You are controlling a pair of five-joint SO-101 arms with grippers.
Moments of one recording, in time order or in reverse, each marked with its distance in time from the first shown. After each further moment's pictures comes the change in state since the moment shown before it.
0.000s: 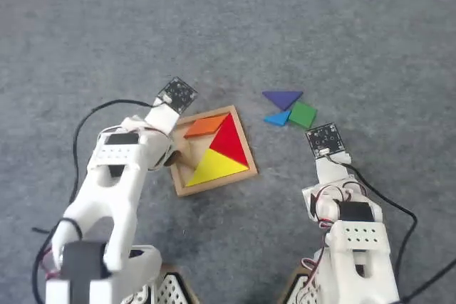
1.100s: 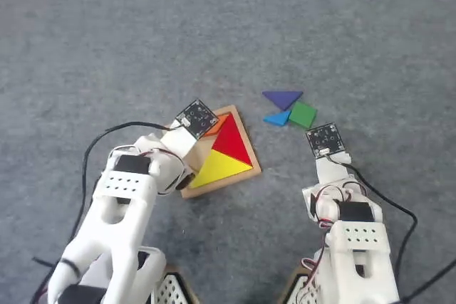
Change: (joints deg) left arm 7.3 -16.8 9.5 8.6 1.8; right arm 0.0 -0.2 0.0 0.0 0.0
